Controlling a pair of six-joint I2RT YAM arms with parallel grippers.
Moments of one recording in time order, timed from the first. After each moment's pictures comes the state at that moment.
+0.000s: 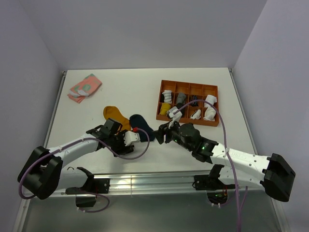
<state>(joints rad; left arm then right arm) -0.57 1.24 0.54 -0.39 0.35 0.67 0.95 0.99 0.48 0.25 0.15 0.28</state>
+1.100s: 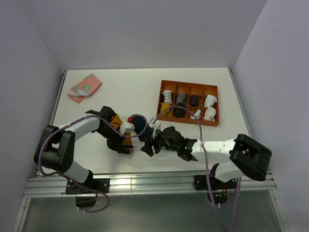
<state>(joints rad) -0.35 1.54 0.83 -0.84 0.69 0.83 1.00 1.32 0.48 0.45 -0.08 0.27</state>
